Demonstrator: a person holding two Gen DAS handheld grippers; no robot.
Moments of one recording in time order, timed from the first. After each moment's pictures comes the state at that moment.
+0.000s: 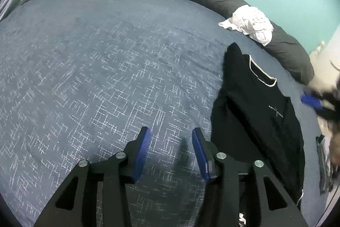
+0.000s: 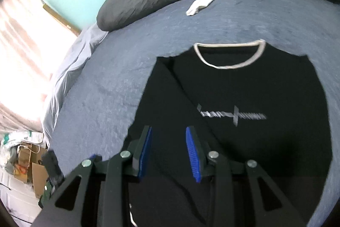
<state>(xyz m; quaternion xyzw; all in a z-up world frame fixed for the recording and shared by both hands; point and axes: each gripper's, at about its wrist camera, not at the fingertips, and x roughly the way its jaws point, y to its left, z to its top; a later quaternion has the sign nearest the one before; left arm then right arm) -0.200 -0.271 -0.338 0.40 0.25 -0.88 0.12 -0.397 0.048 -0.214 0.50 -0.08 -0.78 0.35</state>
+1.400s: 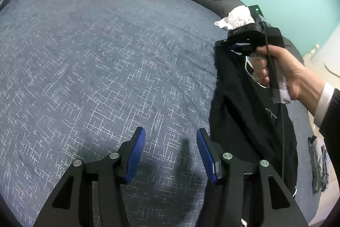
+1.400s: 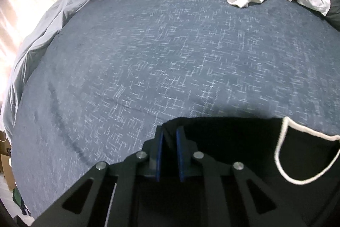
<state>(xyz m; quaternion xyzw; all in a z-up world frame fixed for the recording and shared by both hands) -0.205 -0.285 -0.346 0.40 0.27 -0.87 0.09 -0.532 -0.164 -0.286 0.54 0.07 -0.77 0.33</state>
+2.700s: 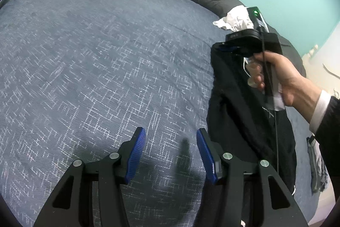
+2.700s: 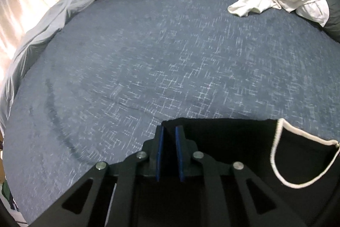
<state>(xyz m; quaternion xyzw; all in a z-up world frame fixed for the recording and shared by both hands) -0.207 -0.281 -0.347 0.40 0.27 -0.87 0.08 -0.519 -0.165 -0.290 0.51 0.10 -0.79 0.33</state>
